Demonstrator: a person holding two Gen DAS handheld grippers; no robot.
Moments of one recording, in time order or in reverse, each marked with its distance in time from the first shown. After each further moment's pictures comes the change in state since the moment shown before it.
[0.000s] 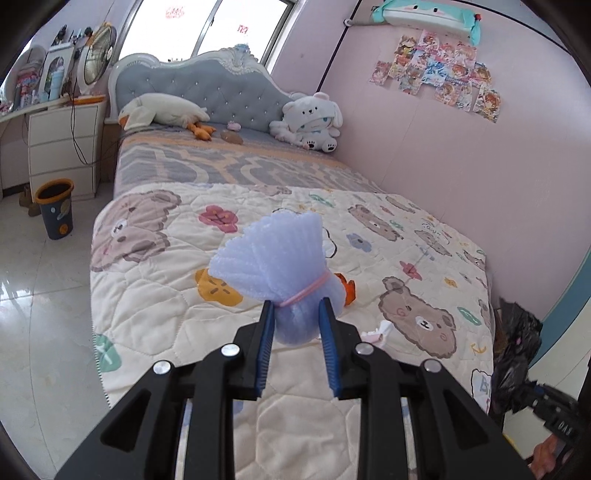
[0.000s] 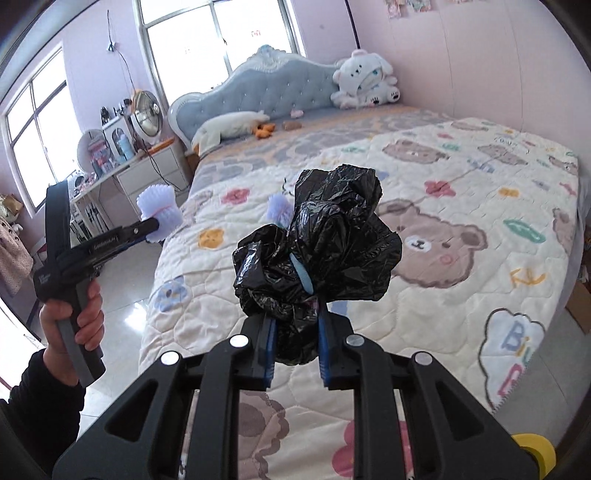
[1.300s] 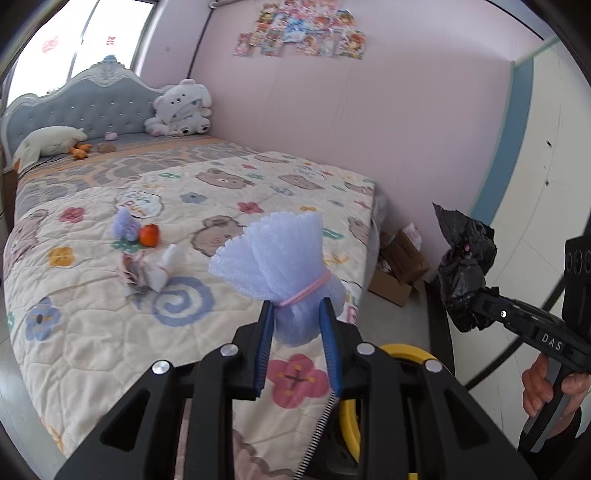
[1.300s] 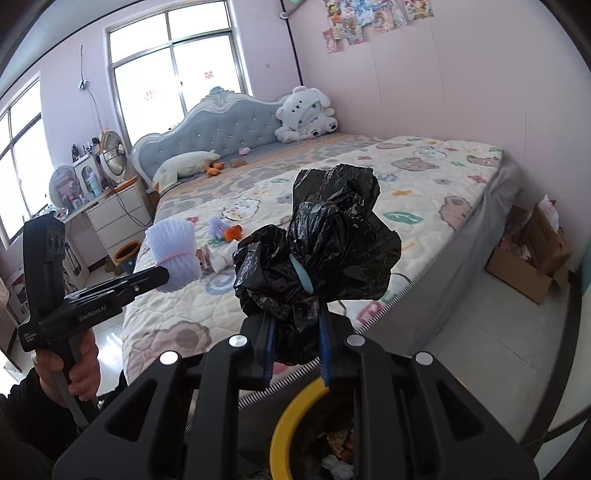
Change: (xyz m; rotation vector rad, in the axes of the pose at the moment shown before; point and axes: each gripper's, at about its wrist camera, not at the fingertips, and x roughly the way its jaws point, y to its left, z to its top) left arm -0.081 -0.217 -0.123 0.308 0.113 -0.339; right arm -0.213 -0.085 -0.090 0.096 -0.128 -0.173
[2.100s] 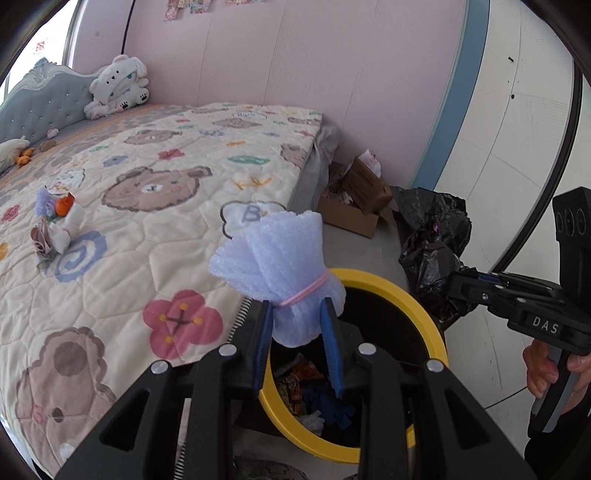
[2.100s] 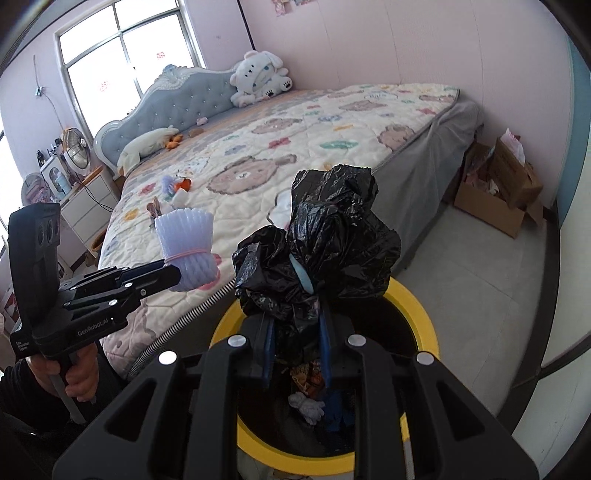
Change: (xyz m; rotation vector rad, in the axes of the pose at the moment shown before) left arm 0.063 -0.104 -0.065 0.157 0.221 -0.102; right arm -0.030 -0.087 -0.088 0.139 0.163 -0.093
